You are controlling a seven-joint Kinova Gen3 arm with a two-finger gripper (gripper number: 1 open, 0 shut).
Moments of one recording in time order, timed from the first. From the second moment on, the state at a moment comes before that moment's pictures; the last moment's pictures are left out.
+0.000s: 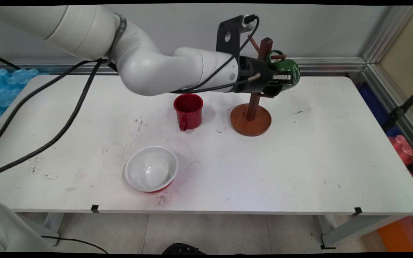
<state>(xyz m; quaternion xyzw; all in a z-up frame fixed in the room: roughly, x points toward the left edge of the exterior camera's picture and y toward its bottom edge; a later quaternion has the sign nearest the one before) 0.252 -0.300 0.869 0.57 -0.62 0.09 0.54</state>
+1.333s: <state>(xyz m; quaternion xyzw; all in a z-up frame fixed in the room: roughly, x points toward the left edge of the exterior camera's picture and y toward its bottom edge) 0.255 -0.283 0.893 0.53 -0.63 0.08 0.56</state>
